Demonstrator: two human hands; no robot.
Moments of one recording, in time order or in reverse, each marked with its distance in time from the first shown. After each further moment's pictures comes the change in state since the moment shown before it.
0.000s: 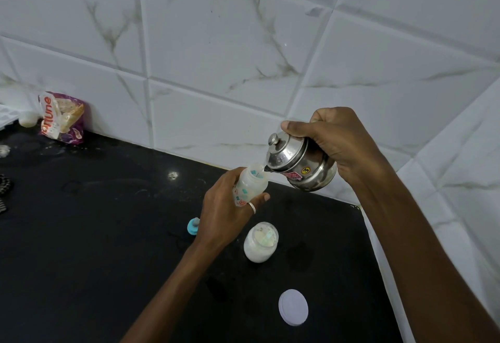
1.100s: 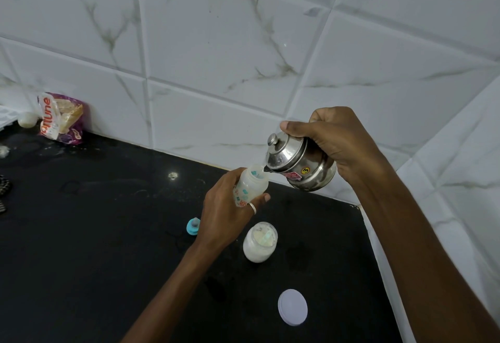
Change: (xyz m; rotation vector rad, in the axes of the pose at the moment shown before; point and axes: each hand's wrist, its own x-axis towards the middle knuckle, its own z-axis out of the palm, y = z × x) left_hand -0.001 0.002 0.002 -0.002 -0.012 -0.003; right_hand 0.000 0.001 -0.003 0.018 -0.017 -0.006
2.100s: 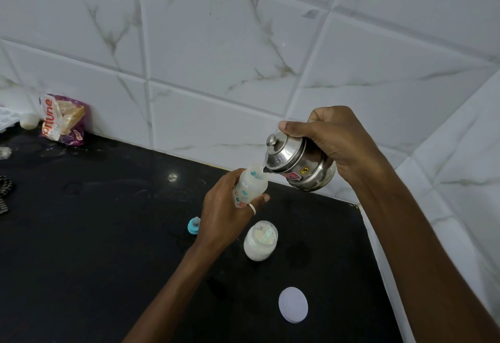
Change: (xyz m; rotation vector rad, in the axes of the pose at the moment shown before) left_hand -0.007 0.006 -0.005 0.000 0.004 -0.011; right_hand -0.010 -0.006 0.001 -0.011 -0.003 -0.005
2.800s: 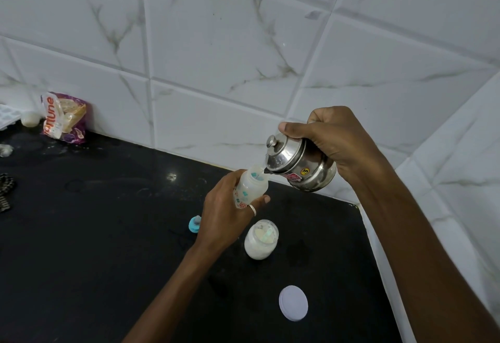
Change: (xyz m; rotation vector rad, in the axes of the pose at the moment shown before) left_hand -0.005 -0.001 -0.004 0.006 -0.002 -0.005; right_hand -0.003 -0.002 0.004 -0.034 -0.004 -0.016
